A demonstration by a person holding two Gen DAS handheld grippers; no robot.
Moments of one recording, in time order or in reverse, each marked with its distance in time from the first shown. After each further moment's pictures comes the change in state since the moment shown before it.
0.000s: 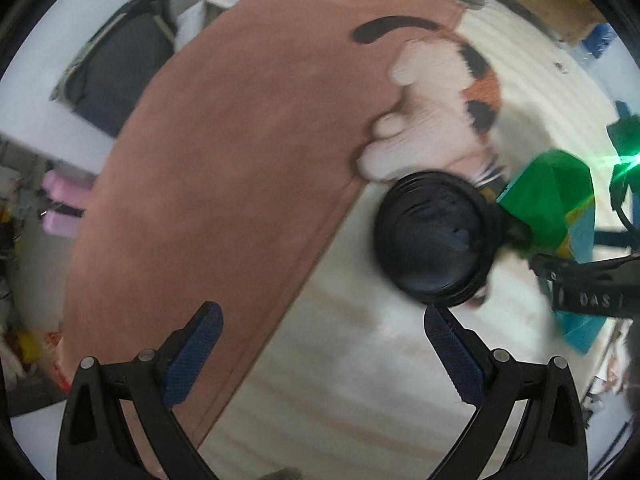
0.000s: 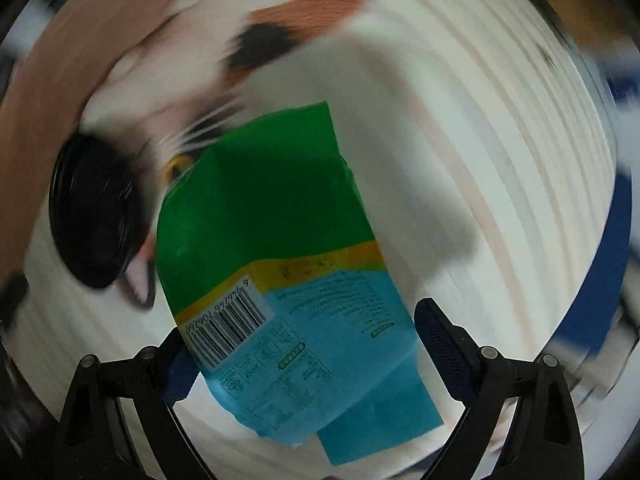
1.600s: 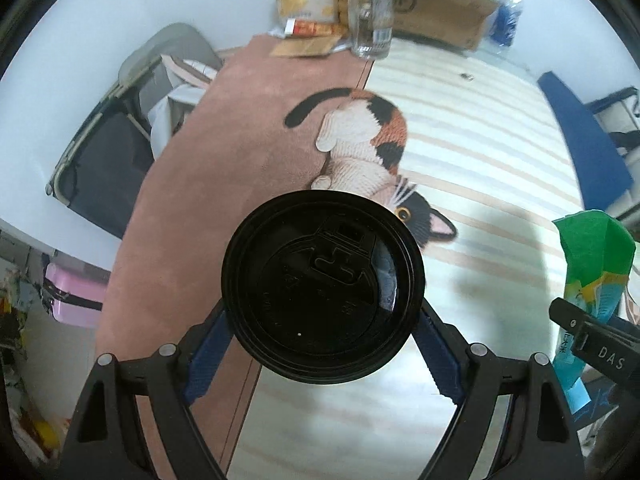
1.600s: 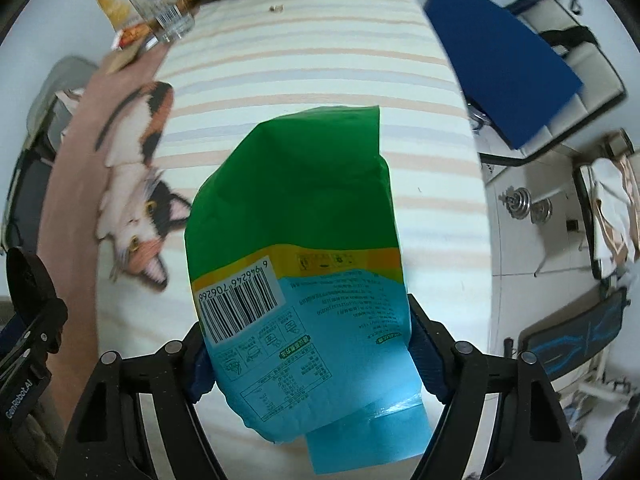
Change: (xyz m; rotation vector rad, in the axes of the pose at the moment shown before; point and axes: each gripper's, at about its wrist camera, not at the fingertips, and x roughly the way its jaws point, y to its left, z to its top) left arm -0.076 -0.022 -0.038 0.242 -0.245 0.010; right arm -0.062 -0.035 -0.194 0.667 -0.324 0.144
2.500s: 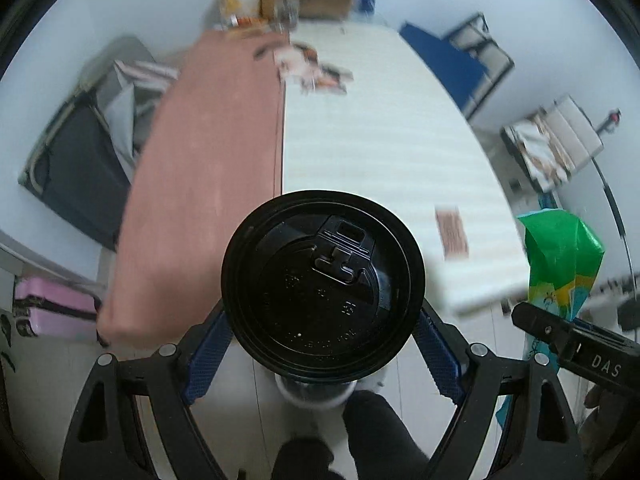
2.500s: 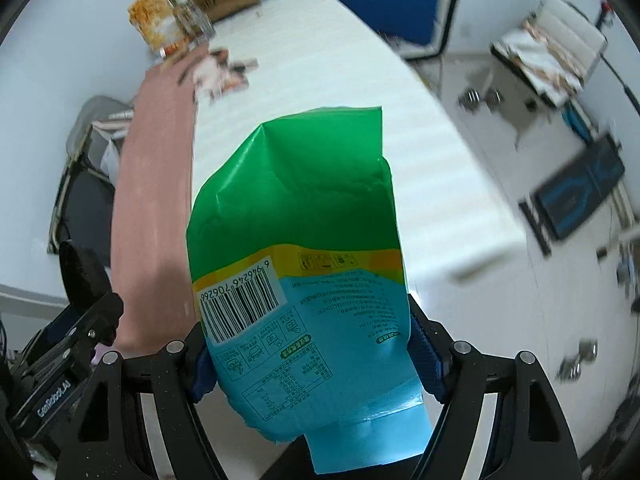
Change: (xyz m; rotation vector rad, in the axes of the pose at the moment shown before) left arm -0.142 0.159 -0.297 0.306 0.016 -0.321; right arm -0.162 0.092 -0.459 0.323 -0.060 0.075
